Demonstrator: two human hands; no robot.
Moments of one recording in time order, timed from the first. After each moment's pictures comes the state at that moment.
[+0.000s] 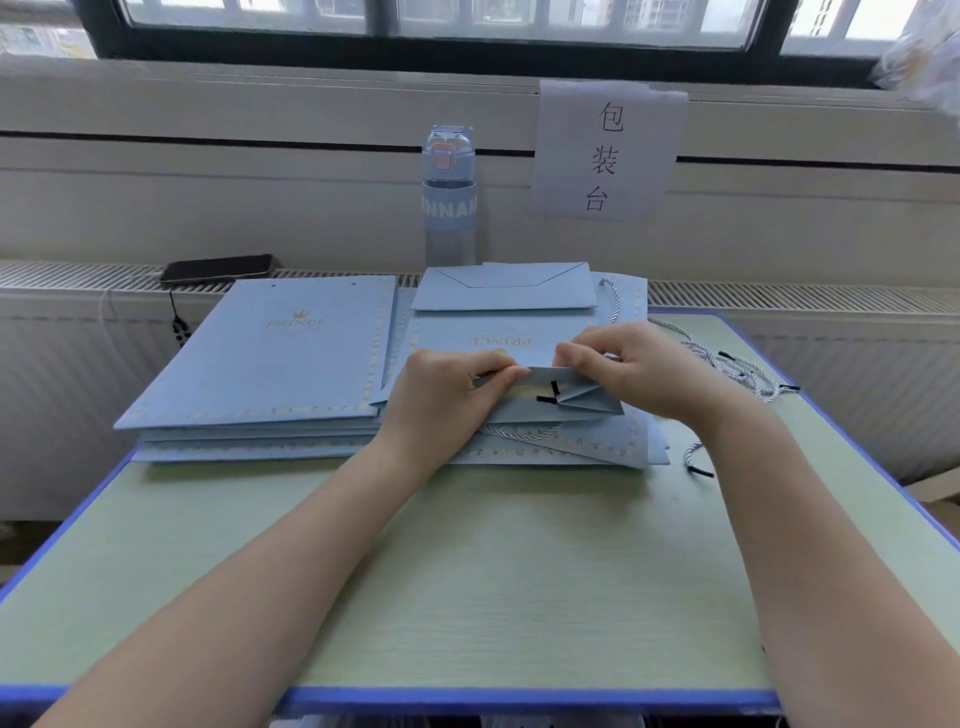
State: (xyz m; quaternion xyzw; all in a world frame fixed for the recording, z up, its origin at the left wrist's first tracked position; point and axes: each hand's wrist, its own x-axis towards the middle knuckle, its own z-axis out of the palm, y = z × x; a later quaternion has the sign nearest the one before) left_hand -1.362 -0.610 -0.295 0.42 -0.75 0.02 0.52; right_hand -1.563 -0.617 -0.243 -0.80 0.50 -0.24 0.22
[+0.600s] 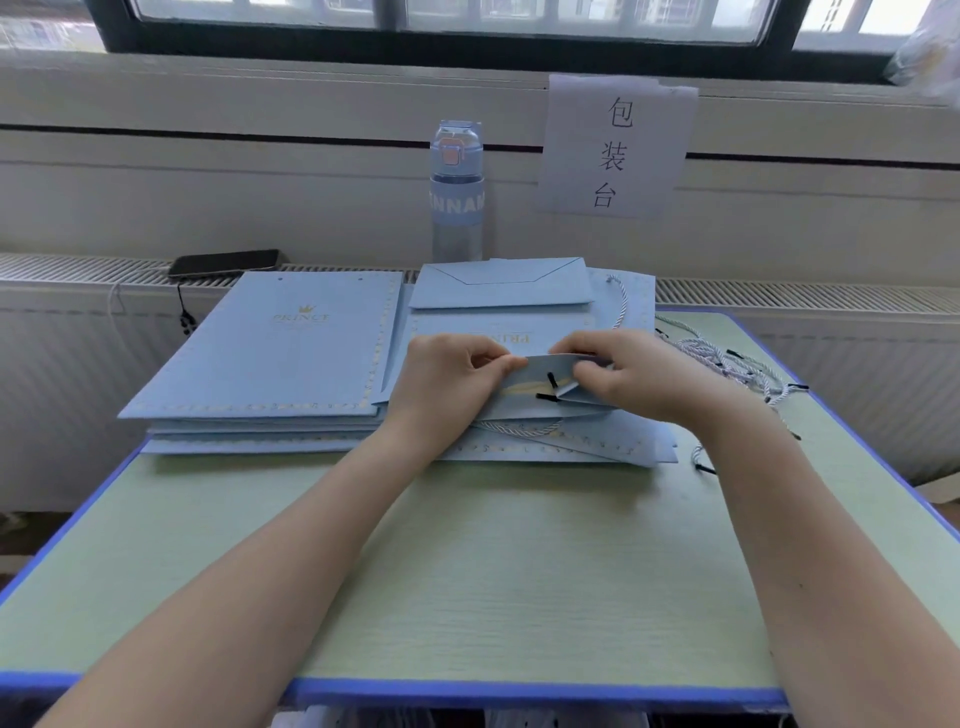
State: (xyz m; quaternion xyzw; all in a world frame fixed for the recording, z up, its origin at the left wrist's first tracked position) left_hand -1.361 -0.613 -0.284 0.51 -0.70 -0.14 0.48; right_hand -1.551 -0.612 -0.240 -0.81 0.52 -0.18 0.21
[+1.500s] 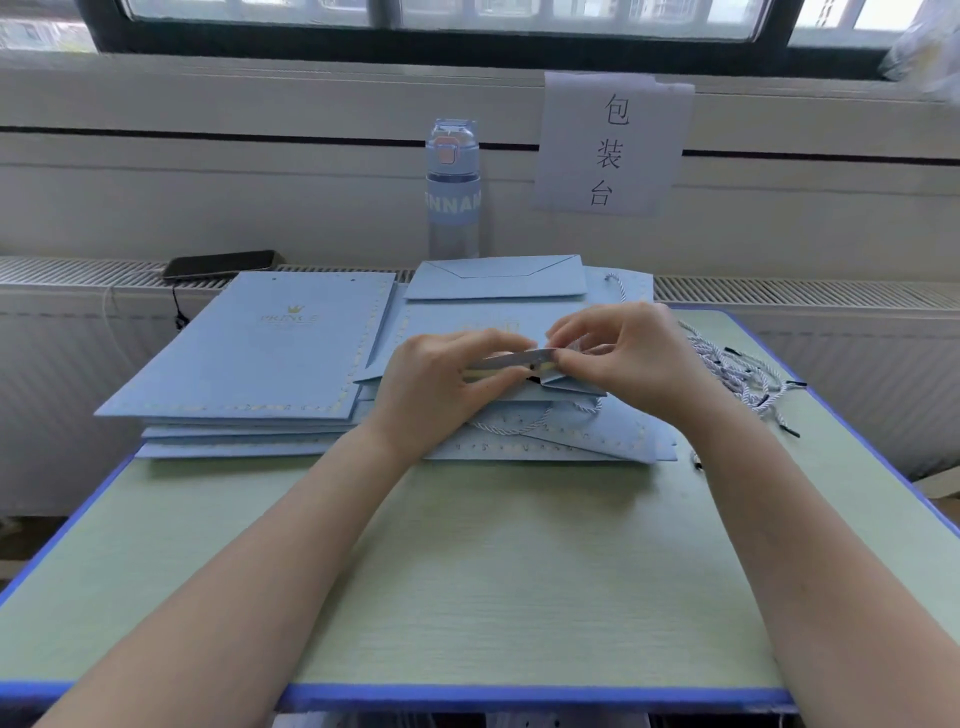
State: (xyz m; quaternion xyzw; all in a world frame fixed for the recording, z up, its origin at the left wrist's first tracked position) left_hand -1.347 -0.617 -0.289 0.31 -0.80 -0.01 0.51; right_hand -1.546 -0.614 -0.245 -0.76 0.48 -0.38 0.19
